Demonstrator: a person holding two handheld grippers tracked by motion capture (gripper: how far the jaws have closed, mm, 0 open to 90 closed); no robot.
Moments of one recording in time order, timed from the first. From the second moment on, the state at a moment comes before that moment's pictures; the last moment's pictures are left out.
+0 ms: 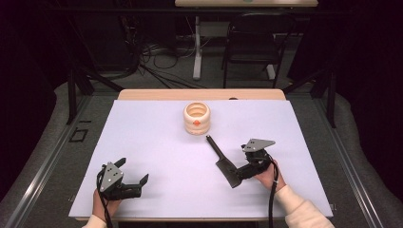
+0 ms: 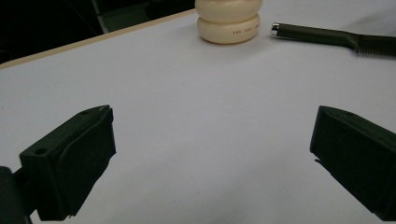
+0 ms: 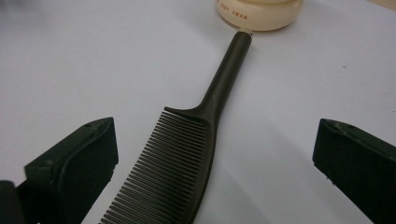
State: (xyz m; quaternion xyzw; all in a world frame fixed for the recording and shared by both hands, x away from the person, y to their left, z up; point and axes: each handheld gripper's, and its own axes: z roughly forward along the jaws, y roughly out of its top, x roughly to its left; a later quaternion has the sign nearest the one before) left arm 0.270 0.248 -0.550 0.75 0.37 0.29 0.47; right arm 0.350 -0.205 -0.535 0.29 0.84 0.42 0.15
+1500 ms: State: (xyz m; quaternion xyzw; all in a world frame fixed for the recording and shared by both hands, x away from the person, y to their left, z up) left arm 0.270 0.249 -0.550 0.75 0.37 0.28 0.47; right arm 0.397 -0.149 -0.525 0.25 0.86 0.42 0.13
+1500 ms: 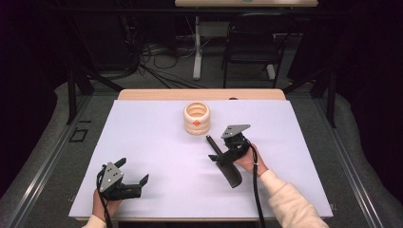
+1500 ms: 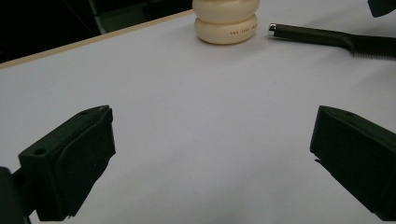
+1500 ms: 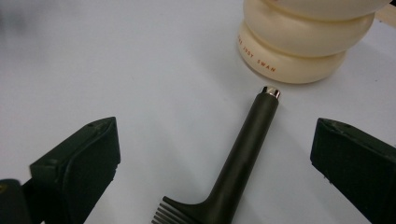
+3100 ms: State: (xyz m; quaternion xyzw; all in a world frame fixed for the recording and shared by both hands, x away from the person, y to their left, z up) left arm 0.270 0.248 -0.552 0.75 0.37 0.27 0.47; right arm 0.429 -0.107 -0.545 0.23 0.89 0.35 0.18
